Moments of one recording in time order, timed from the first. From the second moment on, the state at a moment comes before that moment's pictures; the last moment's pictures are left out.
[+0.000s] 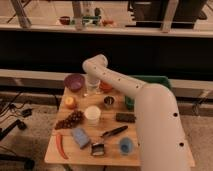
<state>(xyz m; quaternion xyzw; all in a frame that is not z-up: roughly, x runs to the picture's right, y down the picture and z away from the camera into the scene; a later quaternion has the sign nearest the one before) -0.093 0.025 0.906 -0.29 -0.14 -0.11 0.94</state>
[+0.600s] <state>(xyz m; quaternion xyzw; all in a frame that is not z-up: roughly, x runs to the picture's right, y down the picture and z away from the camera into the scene) -0.084 0.047 0.933 -0.32 -0.13 -0.10 0.94</state>
